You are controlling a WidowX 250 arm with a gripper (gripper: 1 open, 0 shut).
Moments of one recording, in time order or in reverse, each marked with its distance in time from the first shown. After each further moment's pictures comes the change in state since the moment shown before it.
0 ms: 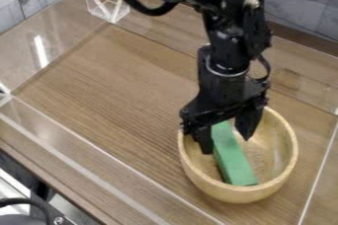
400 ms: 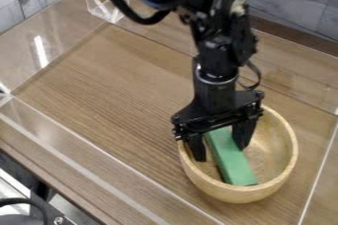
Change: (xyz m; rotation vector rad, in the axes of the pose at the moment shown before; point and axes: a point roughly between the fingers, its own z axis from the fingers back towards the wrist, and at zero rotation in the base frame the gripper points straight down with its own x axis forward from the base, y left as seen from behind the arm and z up) arm 0.003 0.009 -0.014 -0.024 0.053 -0.110
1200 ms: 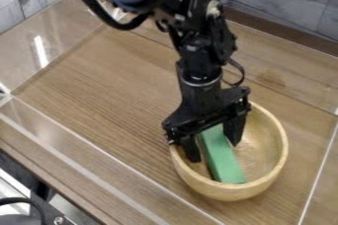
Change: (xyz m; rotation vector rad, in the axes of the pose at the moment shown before) arm -0.001 0.010 0.000 -0.042 0.023 0.130
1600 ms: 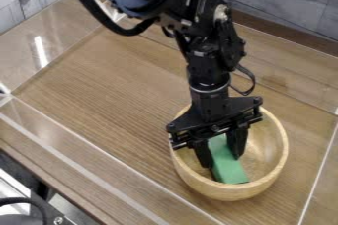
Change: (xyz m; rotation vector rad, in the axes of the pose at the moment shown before) arm -0.012 -0.004 -0.001 -0.007 0.027 -0.164
